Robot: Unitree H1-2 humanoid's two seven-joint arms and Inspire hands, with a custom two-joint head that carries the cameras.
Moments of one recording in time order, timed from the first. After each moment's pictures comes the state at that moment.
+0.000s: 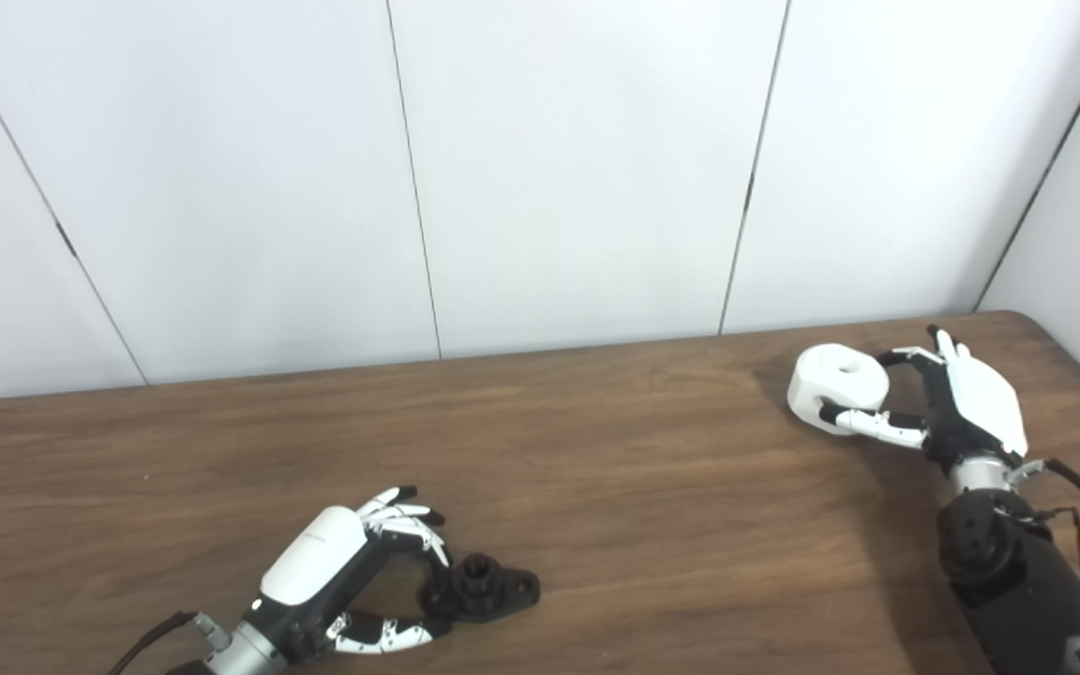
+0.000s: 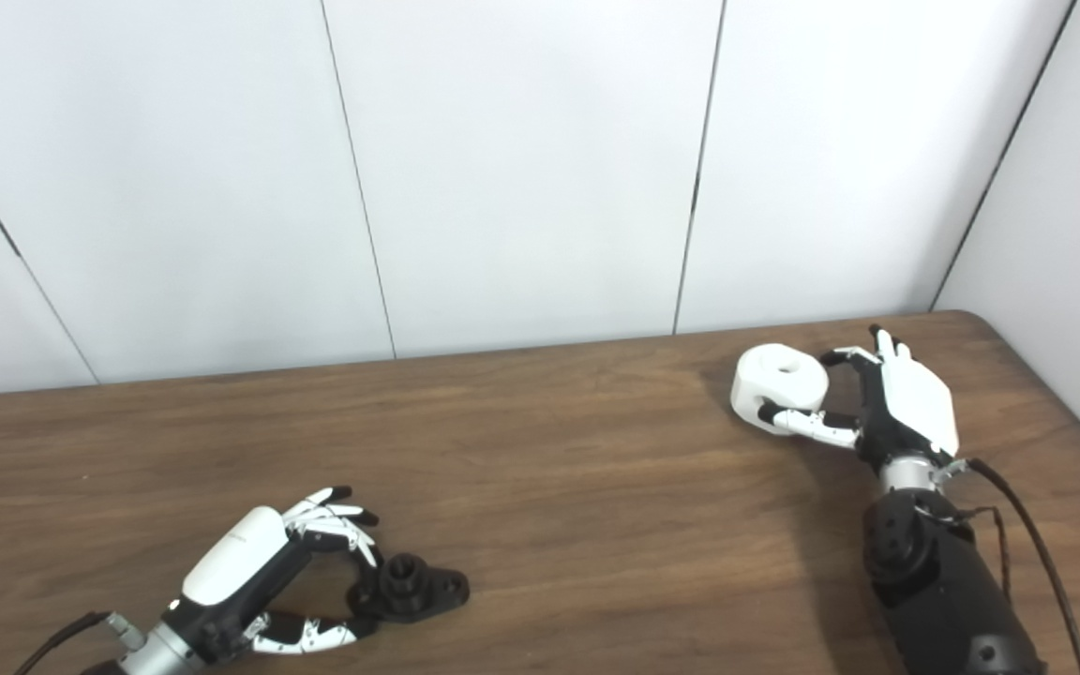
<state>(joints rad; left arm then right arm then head) -0.28 0.47 -0.42 0.21 0.50 -0.48 0.03 -0.39 -0.47 0.00 0.43 -0.60 0.21 -0.27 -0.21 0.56</state>
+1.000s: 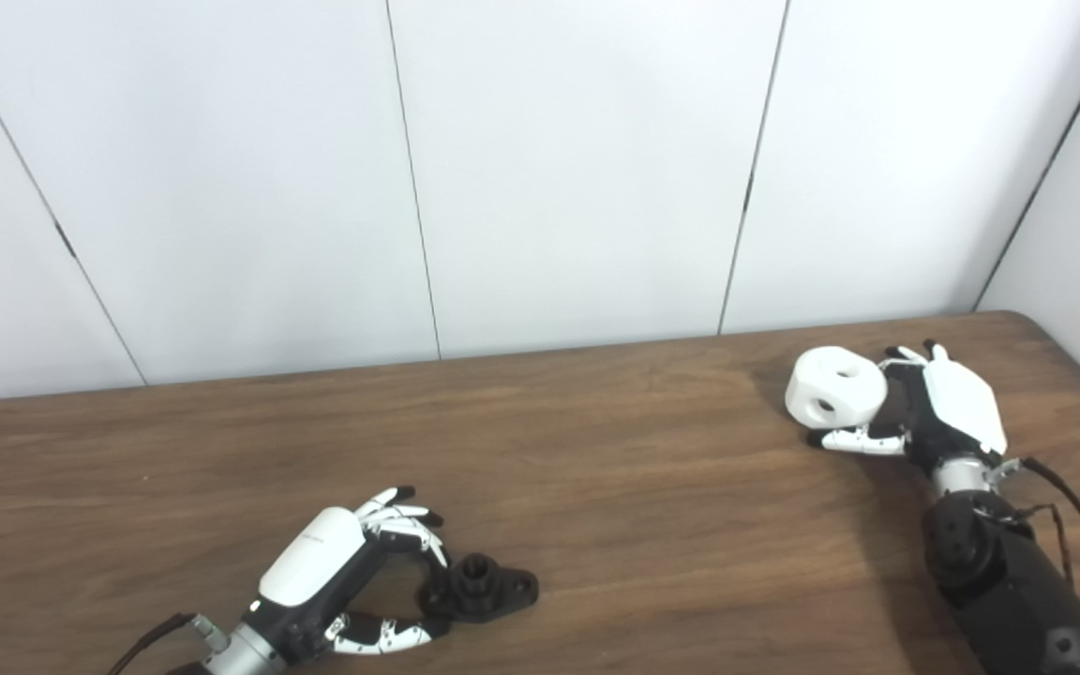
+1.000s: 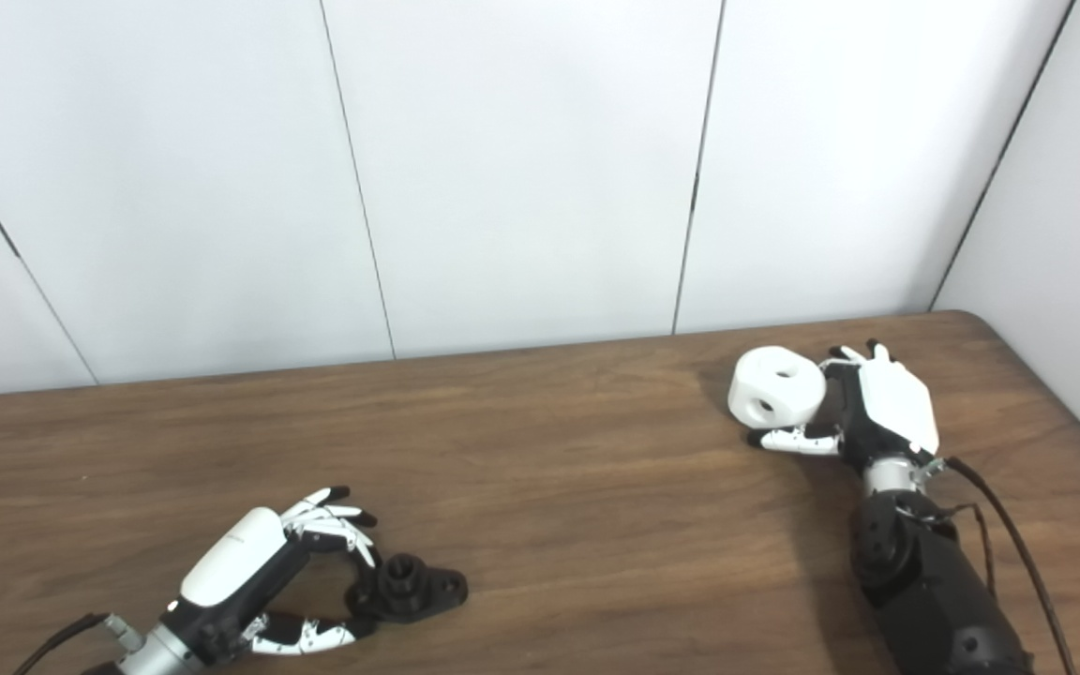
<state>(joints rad) -0.28 0.47 -0.42 0.21 0.50 -0.48 0.04 -0.44 -0.48 0.06 0.52 -0.62 0.09 -0.38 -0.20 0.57</state>
